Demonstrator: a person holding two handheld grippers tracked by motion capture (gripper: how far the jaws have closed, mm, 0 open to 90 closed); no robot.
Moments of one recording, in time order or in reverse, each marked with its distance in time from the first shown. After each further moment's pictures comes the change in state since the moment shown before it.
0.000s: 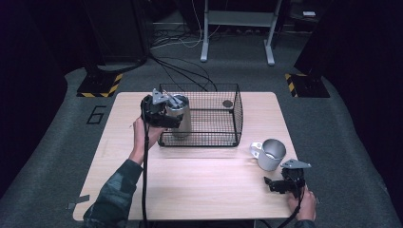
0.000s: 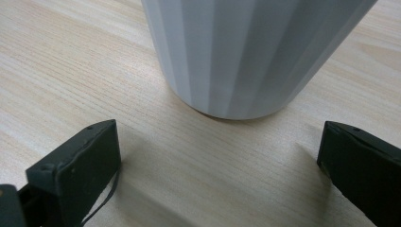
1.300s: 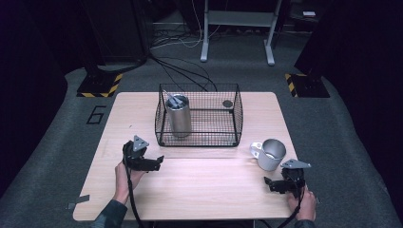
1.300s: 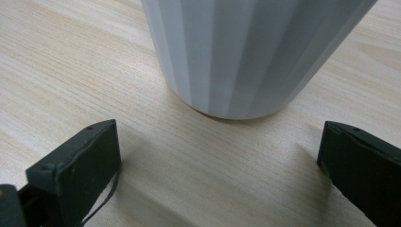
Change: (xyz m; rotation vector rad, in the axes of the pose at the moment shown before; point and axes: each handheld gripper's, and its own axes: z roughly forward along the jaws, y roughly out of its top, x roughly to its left) left arm 0.003 -0.155 -0.023 0.157 0.011 -0.075; right arm 0.000 0.000 0.000 0.000 -0.001 0.000
